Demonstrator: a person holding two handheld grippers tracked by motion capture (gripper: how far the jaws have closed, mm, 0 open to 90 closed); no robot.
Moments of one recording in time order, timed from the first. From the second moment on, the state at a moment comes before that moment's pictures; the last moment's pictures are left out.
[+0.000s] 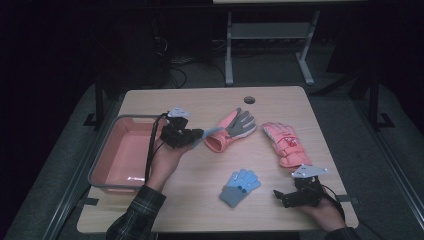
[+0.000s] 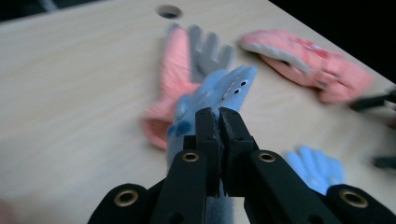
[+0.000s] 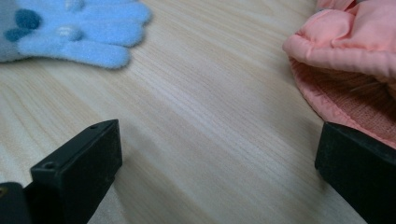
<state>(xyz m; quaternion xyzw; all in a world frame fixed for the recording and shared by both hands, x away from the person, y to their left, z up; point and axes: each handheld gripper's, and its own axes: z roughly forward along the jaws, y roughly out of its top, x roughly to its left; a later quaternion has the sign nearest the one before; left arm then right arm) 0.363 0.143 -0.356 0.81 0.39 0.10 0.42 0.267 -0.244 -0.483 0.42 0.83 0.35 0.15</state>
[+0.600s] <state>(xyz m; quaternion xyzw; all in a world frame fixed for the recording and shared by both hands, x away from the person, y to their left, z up) 0.322 0.128 -0.414 0.82 0.39 -0.05 0.43 0.267 -0.244 -0.483 0.42 0.83 0.35 0.15</state>
